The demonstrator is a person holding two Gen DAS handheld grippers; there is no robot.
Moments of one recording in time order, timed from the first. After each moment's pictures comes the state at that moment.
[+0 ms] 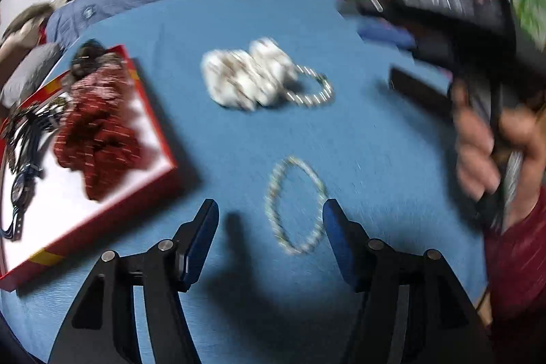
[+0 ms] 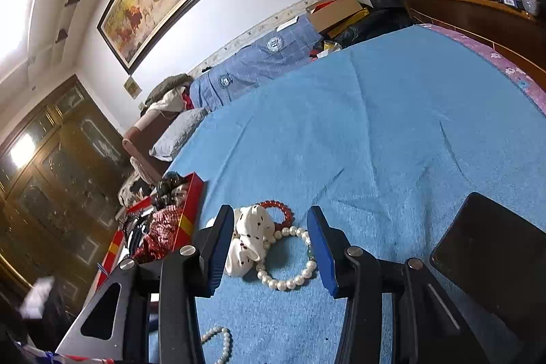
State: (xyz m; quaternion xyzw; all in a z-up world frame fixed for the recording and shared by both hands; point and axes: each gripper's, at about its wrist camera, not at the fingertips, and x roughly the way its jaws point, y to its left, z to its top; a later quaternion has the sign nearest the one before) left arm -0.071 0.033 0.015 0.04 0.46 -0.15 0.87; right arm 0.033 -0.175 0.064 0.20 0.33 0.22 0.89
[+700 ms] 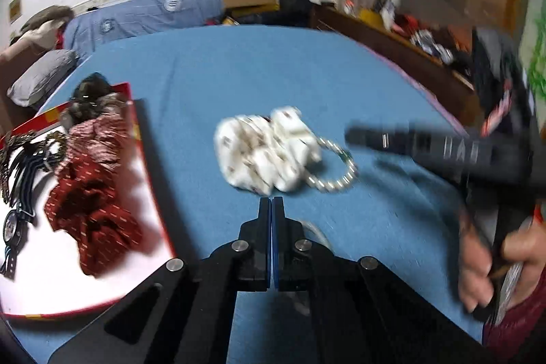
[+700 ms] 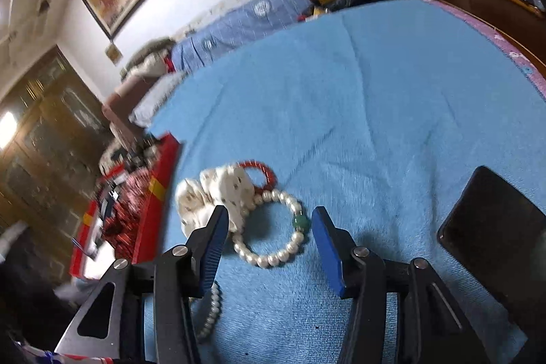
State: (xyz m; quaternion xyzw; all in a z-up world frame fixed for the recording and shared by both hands) left arm -0.012 0.048 0.033 -0.02 0.38 -0.12 0.92; right arm 0.046 -0.154 0.036 0.15 0.41 0.20 0.88
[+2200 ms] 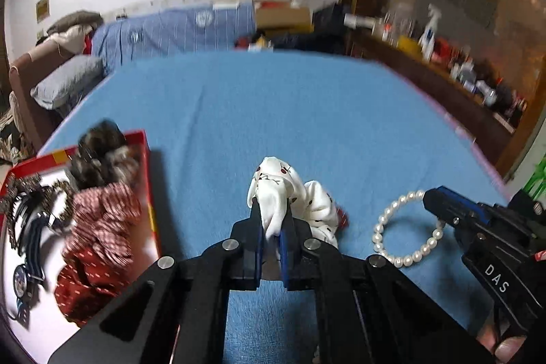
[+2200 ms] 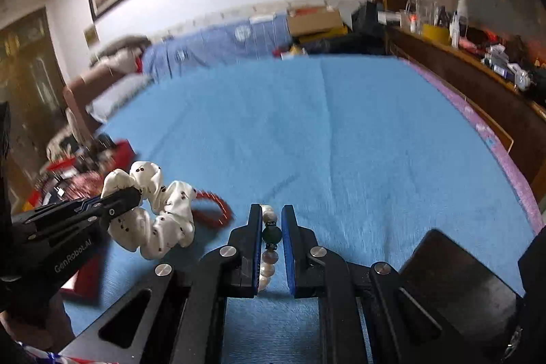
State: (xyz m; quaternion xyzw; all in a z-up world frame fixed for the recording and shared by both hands) left arm 0.064 0.048 0.060 -0.03 0.34 -0.05 0.94; right arm 0.043 -0.139 0.054 0.03 0.33 0.11 0.94
